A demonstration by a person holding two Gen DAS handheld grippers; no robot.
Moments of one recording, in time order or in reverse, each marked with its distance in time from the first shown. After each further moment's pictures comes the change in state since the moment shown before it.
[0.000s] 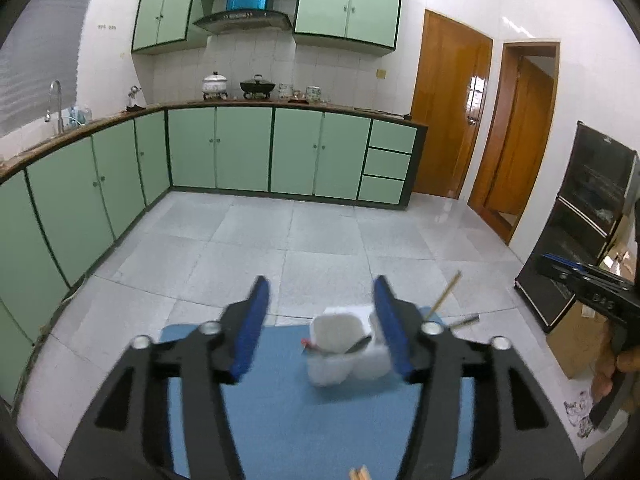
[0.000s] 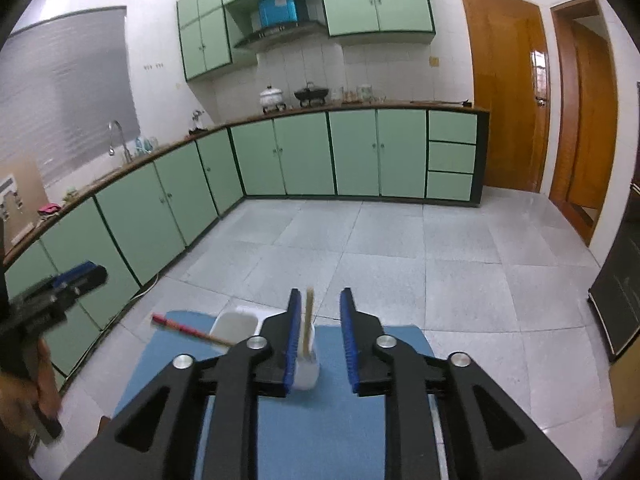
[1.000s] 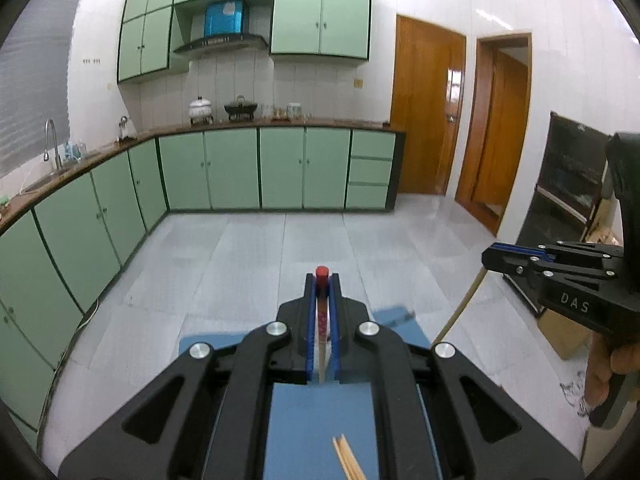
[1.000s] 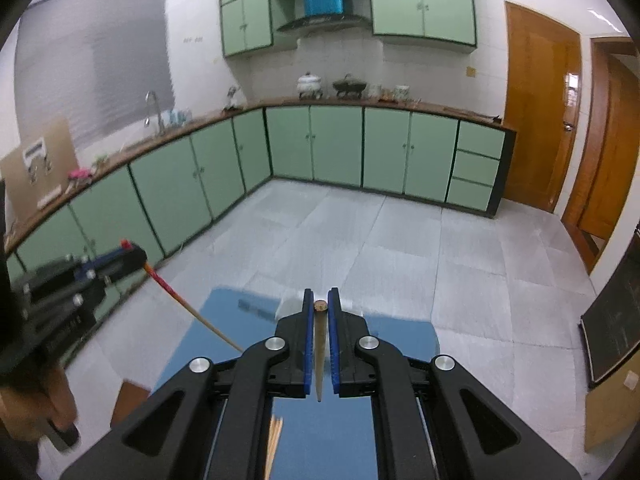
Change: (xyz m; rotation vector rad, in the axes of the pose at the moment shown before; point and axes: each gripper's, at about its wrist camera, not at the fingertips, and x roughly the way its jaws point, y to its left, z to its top) left arm -0.092 -0.049 0.042 0.082 -0.029 -0.021; right arm -0.074 0.092 0.058 -0.115 0.072 0.037
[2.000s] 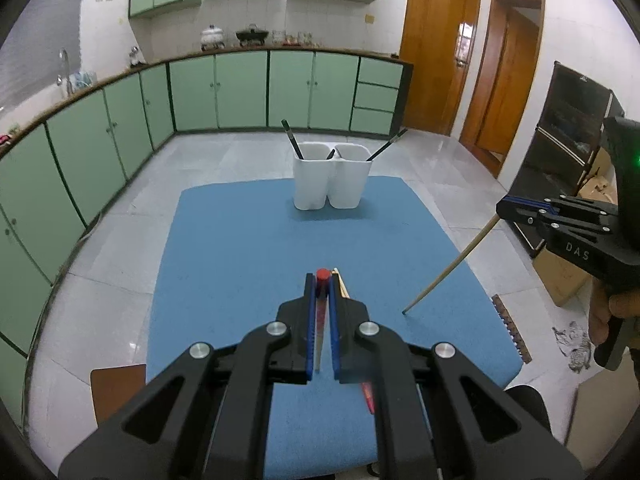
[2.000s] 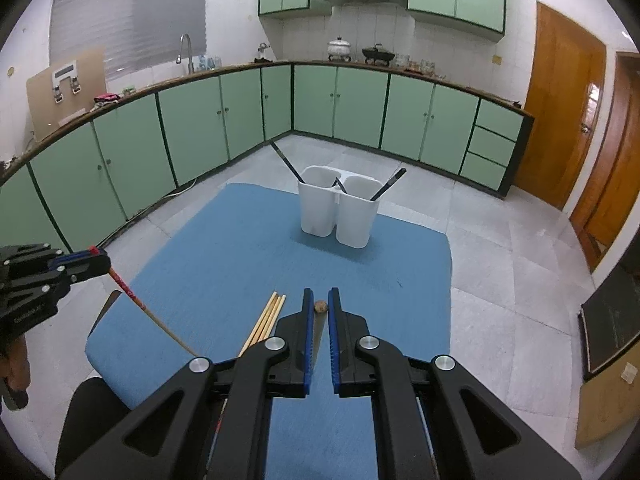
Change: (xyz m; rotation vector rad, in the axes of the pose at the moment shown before) left arm -0.068 0.003 -0.210 -0.063 0.247 0.001; right arm -0.017 0.013 -0.207 -0.140 0.117 0.036
